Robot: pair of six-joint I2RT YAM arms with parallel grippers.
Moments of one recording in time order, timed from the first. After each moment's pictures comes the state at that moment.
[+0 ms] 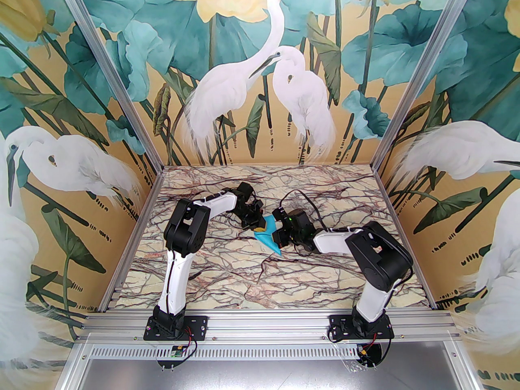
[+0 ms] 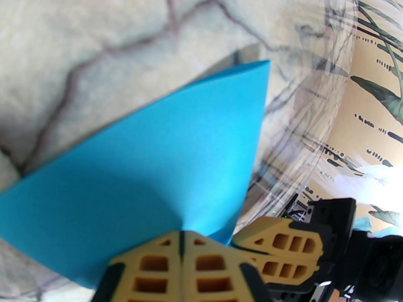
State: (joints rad) left arm -0.45 2.26 1.62 -0.76 0.70 -0.43; right arm 0.58 1.79 0.78 0.24 -0.33 0.25
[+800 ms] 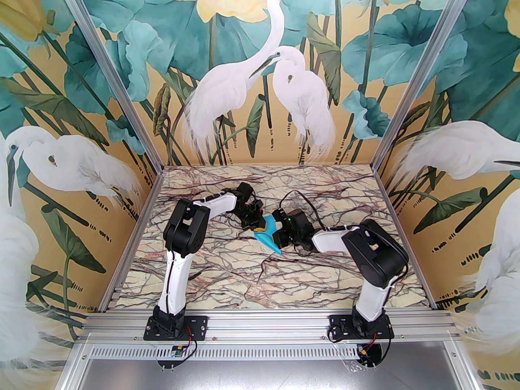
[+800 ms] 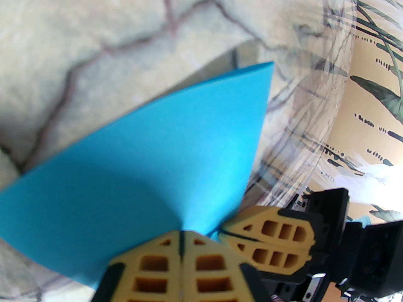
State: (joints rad) left arm -0.45 2.25 1.61 -0.74 0.69 -0.44; right arm 0.57 1.83 0.79 0.22 -0.33 0.25
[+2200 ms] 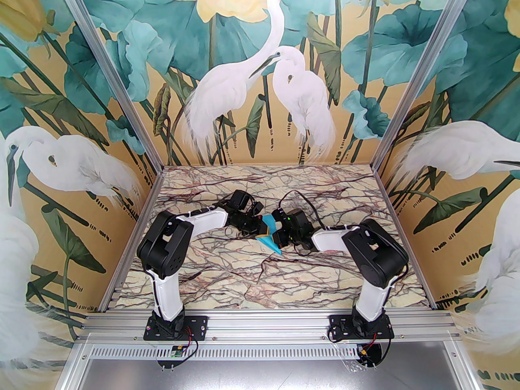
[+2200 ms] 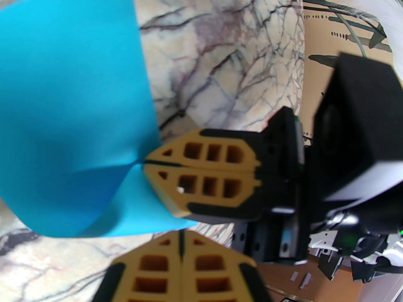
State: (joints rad) left arm -0.51 1.93 1.18 -0.35 0.73 -0.58; right arm 0.57 1.83 0.81 0.19 -0.33 0.24
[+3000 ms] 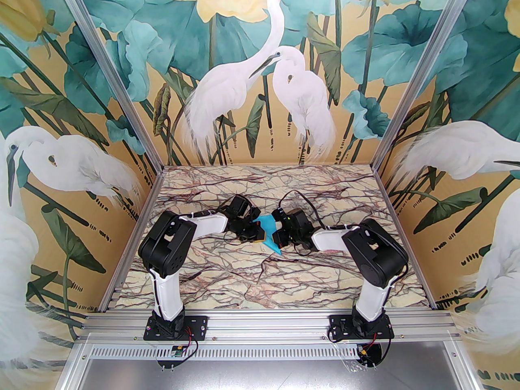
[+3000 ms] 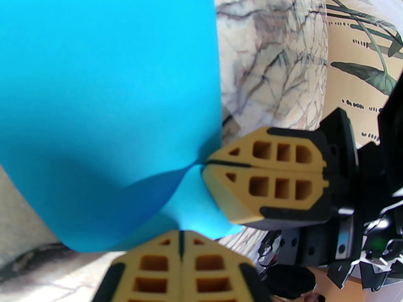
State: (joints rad) left arm -0.51 1.94 1.10 -0.28 0.67 -0.57; right arm 0.57 1.83 0.81 0.18 -0.33 0.24
